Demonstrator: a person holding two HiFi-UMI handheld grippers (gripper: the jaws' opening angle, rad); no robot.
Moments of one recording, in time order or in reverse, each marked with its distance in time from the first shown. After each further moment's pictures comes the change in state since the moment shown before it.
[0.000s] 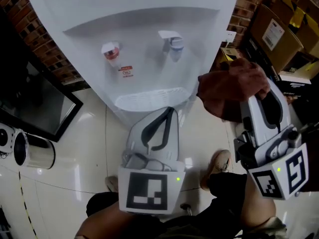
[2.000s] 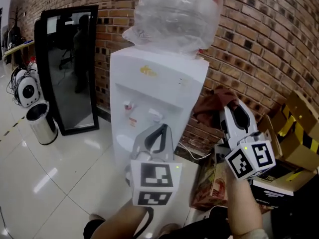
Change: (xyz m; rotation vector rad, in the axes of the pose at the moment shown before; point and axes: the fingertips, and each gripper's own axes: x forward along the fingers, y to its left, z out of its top) left arm 0.022 -0.021 0.136 -0.030 -0.151 0.635; right arm 0.061 -0.111 0.106 0.030 -0.303 0.395
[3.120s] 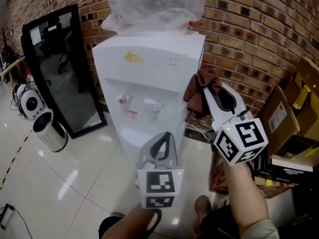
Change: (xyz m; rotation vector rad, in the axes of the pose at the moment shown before) left arm 0.011 -0.020 -0.086 0.027 0.117 -0.055; right arm 0.025 0.009 -0.082 0.035 0.139 -0.008
